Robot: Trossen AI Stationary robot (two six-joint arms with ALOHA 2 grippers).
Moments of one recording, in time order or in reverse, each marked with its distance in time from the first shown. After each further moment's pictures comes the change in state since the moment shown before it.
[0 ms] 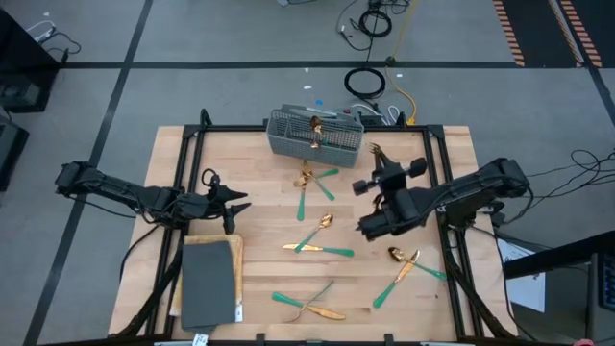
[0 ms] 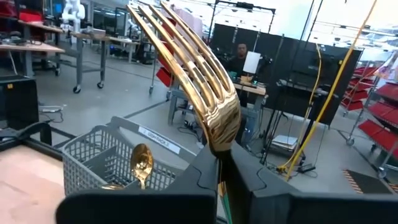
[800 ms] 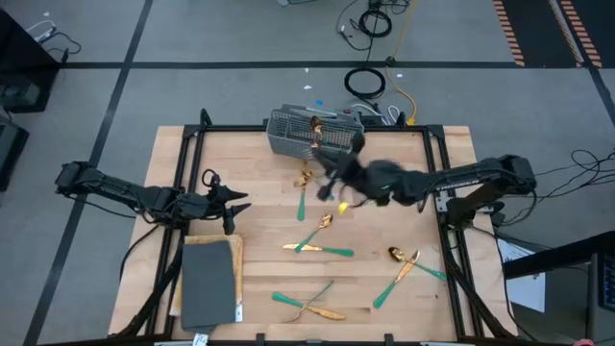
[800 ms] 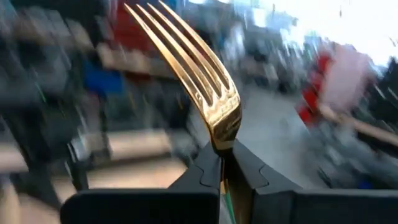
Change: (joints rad) left arm 0.000 0.000 0.000 -0.004 0.005 0.019; right arm -0.260 -0.109 -0.342 2.130 -0.971 -1.832
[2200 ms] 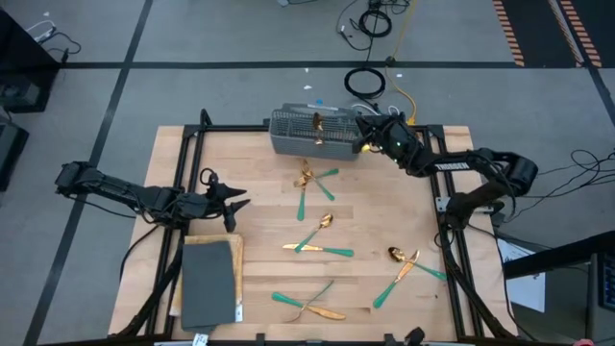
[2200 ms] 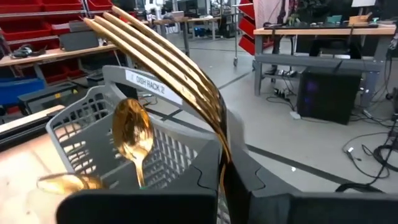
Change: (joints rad) left arm 0.000 0.000 0.000 0.004 -0.068 -0.022; right arm -0.657 0.030 -0.458 0.259 -0.363 0.375
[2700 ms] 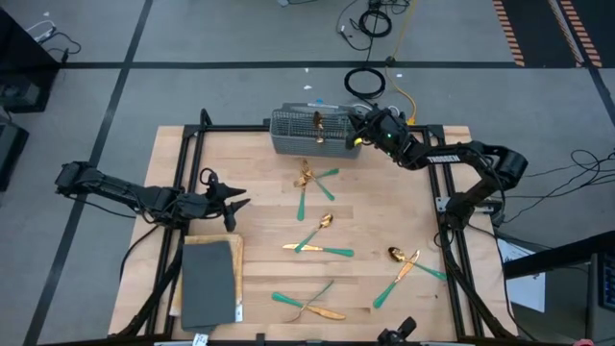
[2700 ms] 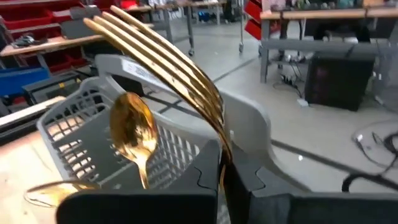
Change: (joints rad) left arm 0.000 0.000 0.000 -0.004 -0.008 -0.004; right arm -0.034 0.081 0.097 -0.085 -0.051 0.032
